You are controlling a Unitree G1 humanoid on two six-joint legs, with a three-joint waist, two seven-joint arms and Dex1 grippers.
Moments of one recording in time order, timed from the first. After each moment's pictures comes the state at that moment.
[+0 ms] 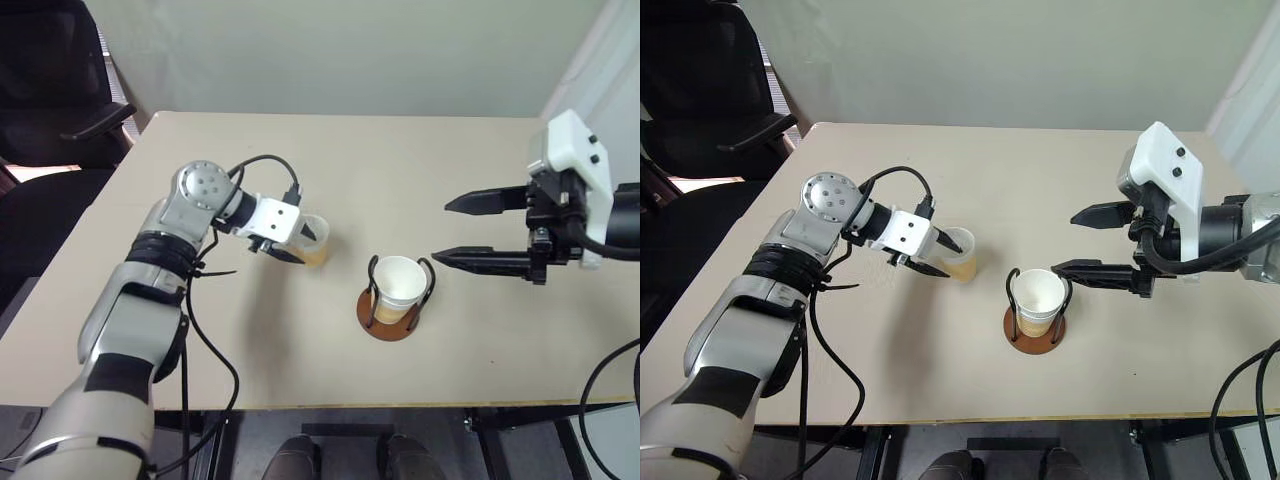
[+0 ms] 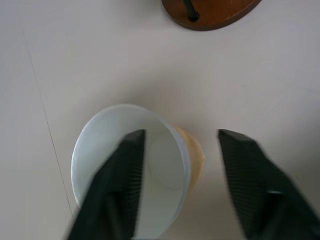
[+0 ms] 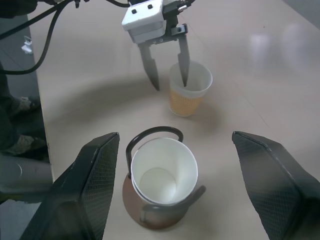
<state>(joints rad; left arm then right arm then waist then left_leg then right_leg) -1.19 0.60 -0.34 0.91 0.13 -0.59 -1.52 -0.83 -1.05 -0.25 -0.64 0.91 1.36 0.90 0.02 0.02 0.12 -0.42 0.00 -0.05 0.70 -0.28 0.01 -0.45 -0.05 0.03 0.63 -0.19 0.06</state>
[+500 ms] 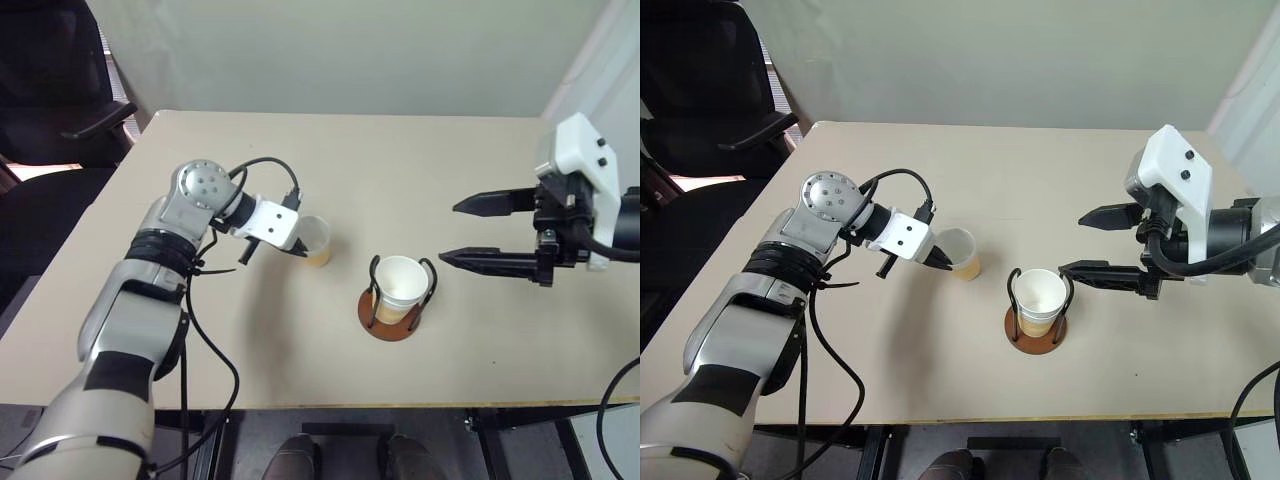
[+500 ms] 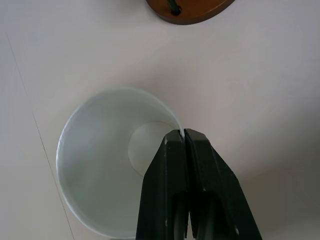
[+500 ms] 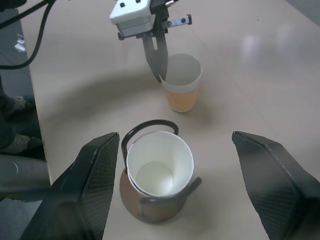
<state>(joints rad) -1.19 0.61 -0.34 0.92 0.14 -0.63 -1.57 -0.77 -1.12 -0.26 -0.62 0.96 1.30 0.86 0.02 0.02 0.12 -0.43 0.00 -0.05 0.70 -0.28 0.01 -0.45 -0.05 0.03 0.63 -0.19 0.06</state>
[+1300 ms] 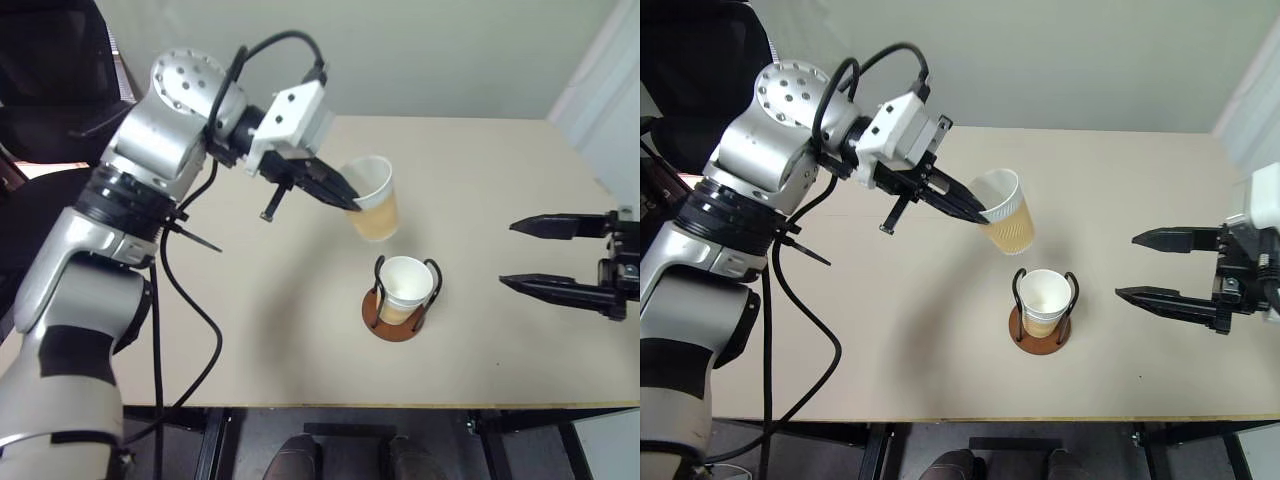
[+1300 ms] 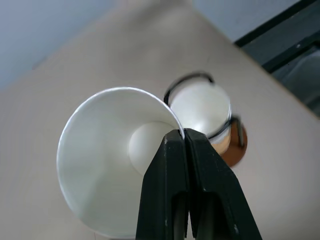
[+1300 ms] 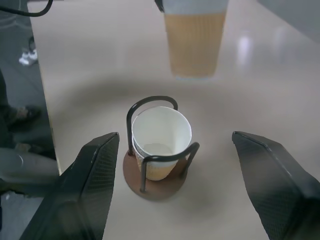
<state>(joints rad) -1.47 0.77 -0.60 0.41 -0.58 0.07 -1.58 -0.20 -1.17 -0.71 -0.60 0.92 0.99 1.12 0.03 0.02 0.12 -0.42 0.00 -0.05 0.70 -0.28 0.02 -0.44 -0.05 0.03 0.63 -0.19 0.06</state>
